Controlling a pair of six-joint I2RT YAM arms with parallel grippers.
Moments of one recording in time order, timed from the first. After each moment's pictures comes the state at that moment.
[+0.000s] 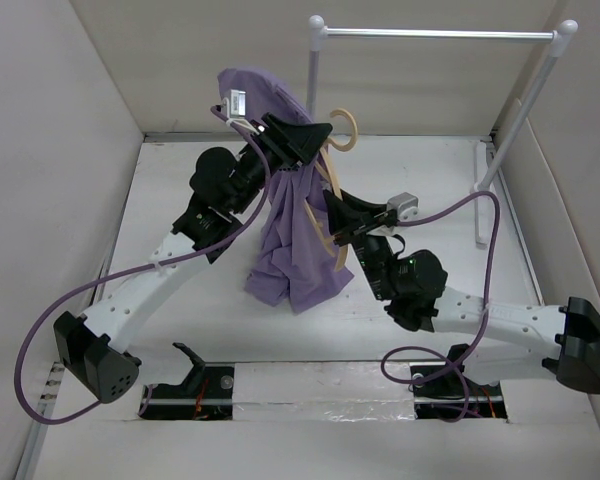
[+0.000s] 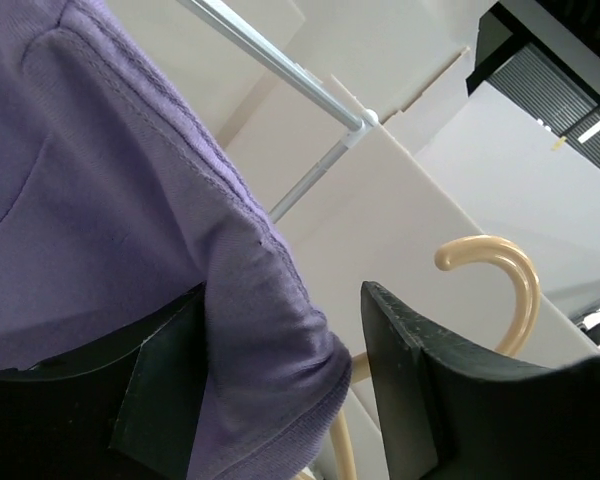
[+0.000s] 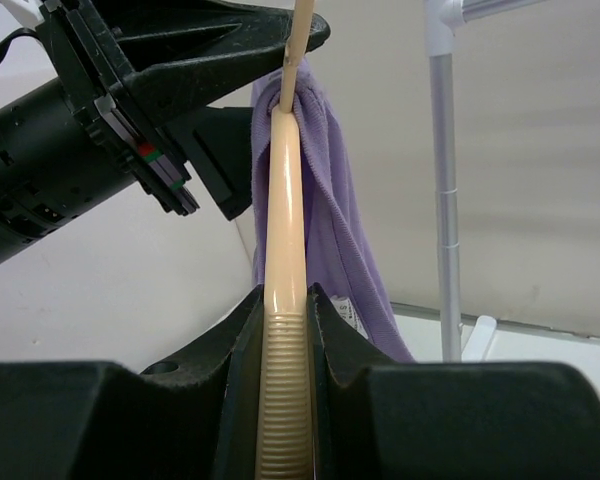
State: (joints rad) left arm -0.67 1.26 1.28 0.27 0.03 -0.84; right arm 1.14 1.17 0.79 1.00 0.59 -0.11
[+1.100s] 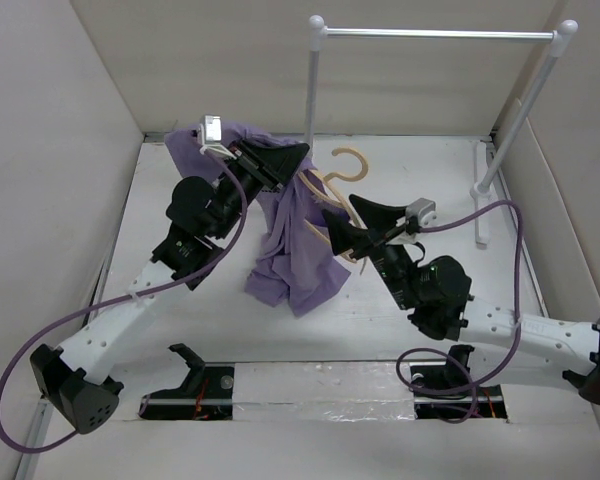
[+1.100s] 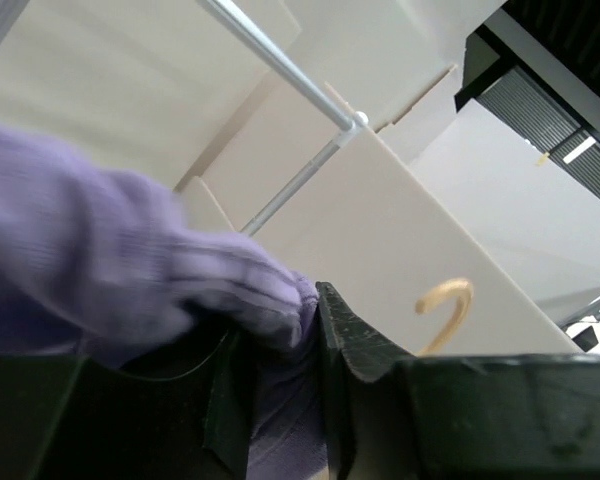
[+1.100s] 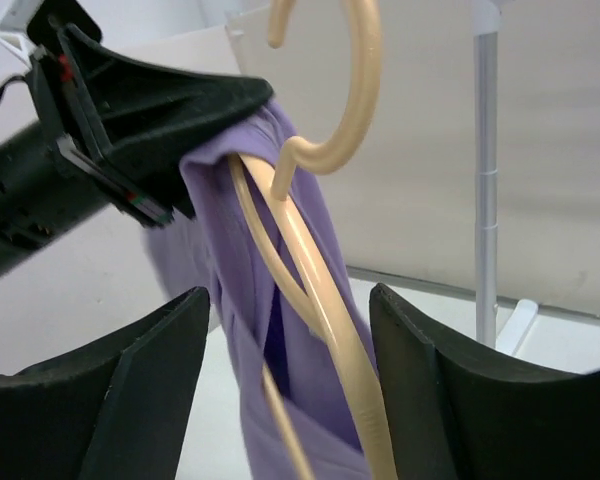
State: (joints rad) left arm -0.67 1.09 1.10 0.29 -0.01 -0.87; right arm 1.15 1.03 0.76 0.81 0.51 -0.02
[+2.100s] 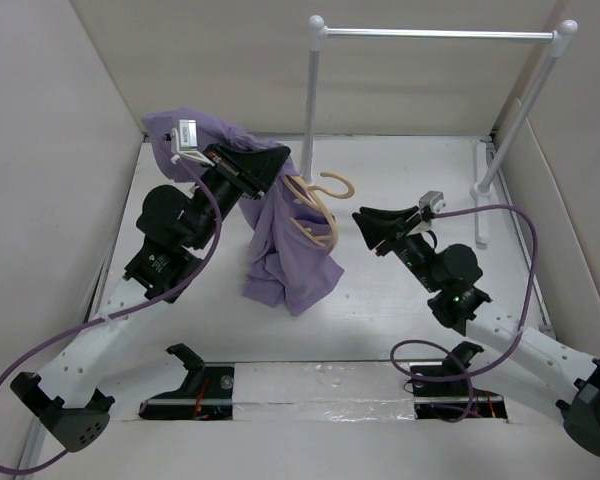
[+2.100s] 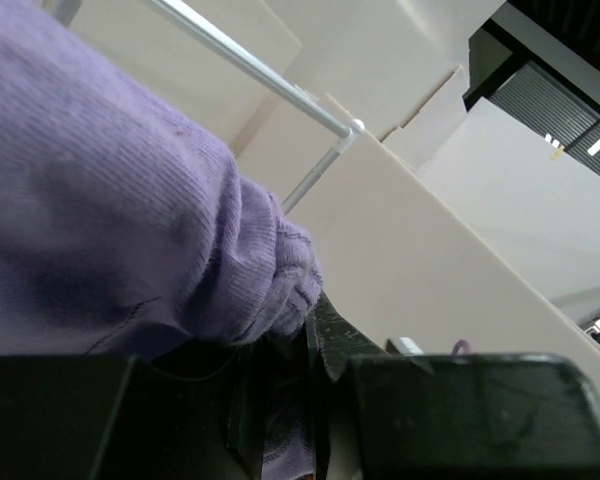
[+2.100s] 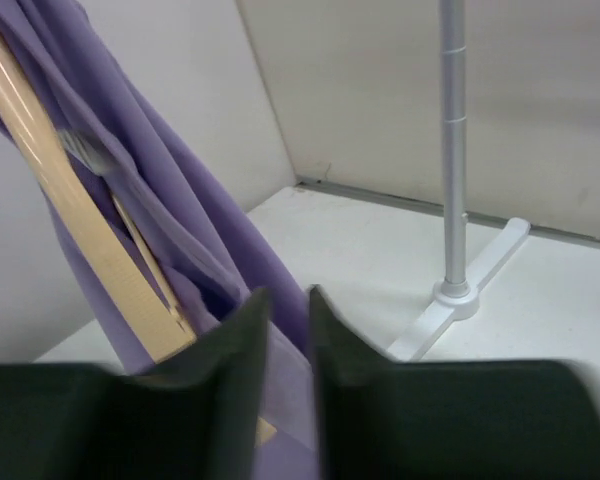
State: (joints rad) left arm -0.67 0.96 1.13 0.15 -0.02 -0.79; right arm 0.72 0.85 0.51 0.69 0.03 0.25
